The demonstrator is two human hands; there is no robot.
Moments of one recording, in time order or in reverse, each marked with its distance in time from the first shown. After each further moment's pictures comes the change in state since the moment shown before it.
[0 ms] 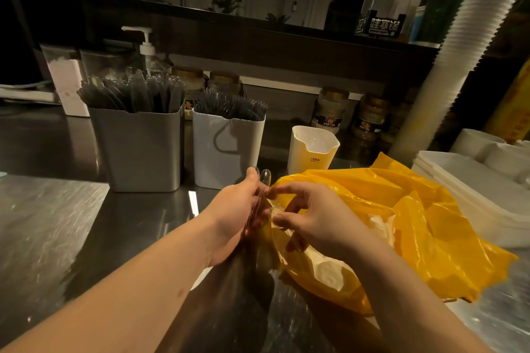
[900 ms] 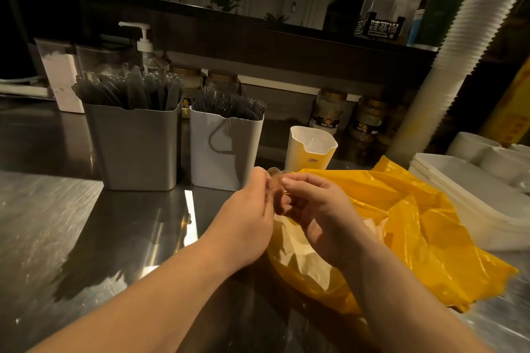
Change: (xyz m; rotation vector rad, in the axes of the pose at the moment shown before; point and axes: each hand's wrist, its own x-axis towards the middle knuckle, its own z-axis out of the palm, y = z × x) left_hand -0.004 -0.014 0.008 0.683 0.160 0.518; right_hand 0.003 -0.007 0.004 0.927 0.164 0.156
